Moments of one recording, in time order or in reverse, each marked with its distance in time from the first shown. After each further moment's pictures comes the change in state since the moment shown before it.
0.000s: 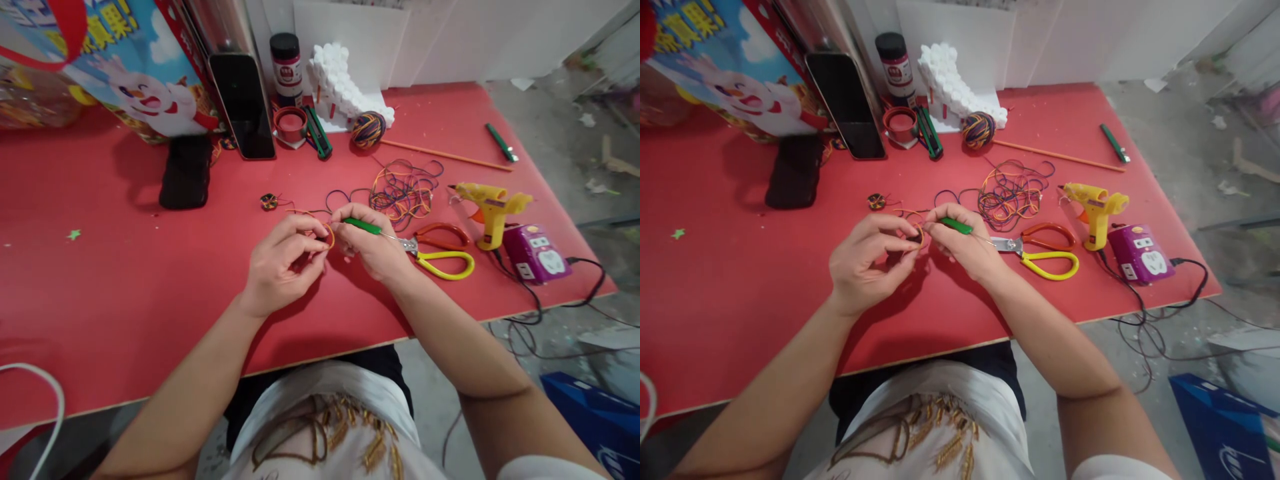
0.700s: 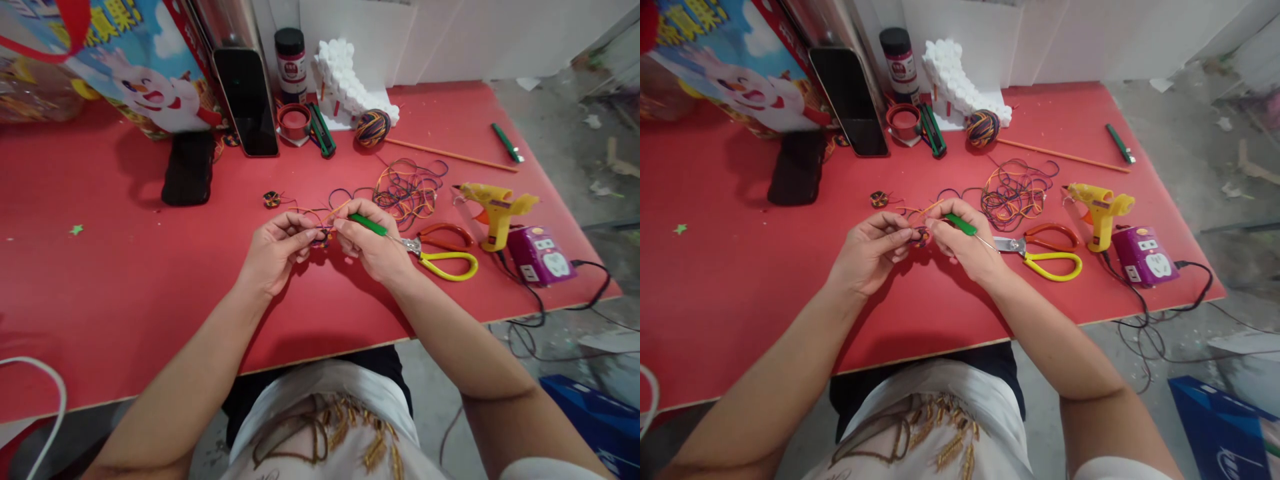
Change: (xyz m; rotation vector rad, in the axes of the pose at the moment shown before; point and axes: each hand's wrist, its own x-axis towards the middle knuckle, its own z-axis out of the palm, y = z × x) left_hand 0.006 -0.010 0.010 -0.915 0.204 -1.115; right_hand -0.001 0.007 0.002 0.091 -0.040 -0.098
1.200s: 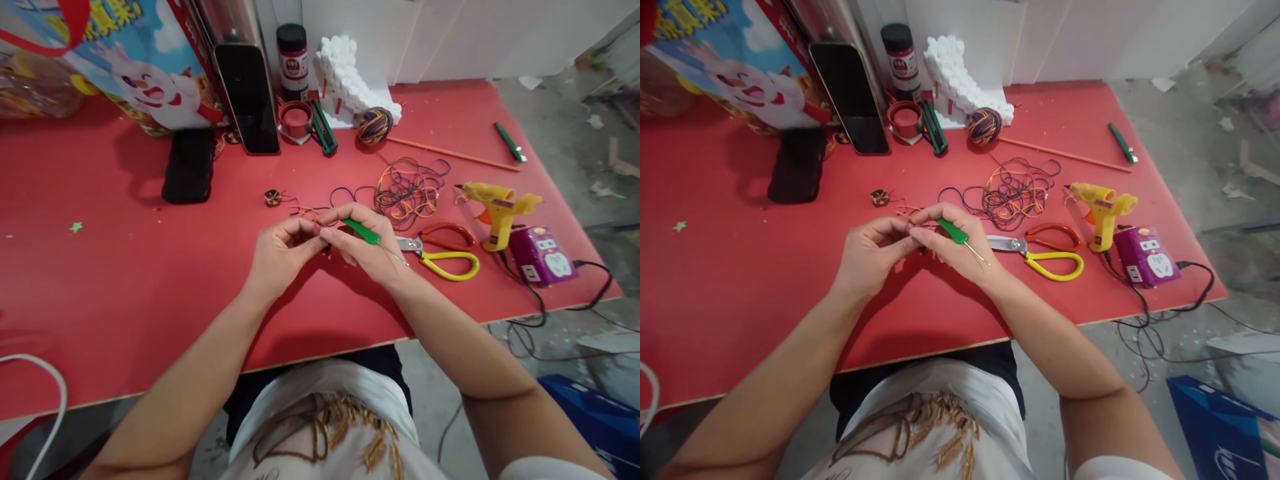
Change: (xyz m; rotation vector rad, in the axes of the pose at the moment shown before) left_hand -0.008 -0.005 0.000 0.272 -0.030 0.221; right_hand -0.005 -0.014 0.009 -0.201 -0.073 0.015
